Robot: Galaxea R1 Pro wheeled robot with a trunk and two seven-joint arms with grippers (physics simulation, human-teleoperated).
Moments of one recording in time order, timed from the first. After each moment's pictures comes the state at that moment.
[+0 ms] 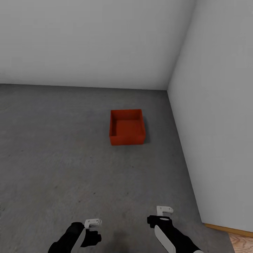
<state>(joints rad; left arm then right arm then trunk) -0.42 -0.06 -0.01 -0.59 0.08 0.66 0.00 -0.47 0.01 0.56 -0.65 -0.64 0.31 -0.49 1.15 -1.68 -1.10</state>
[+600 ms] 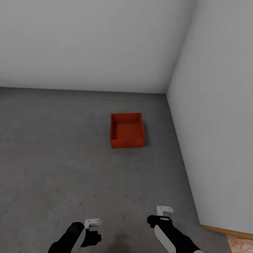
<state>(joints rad) -0.42 -0.06 -0.01 -0.59 0.08 0.66 0.00 -0.47 0.01 0.56 -0.65 -0.64 0.31 -0.49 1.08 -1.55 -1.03</state>
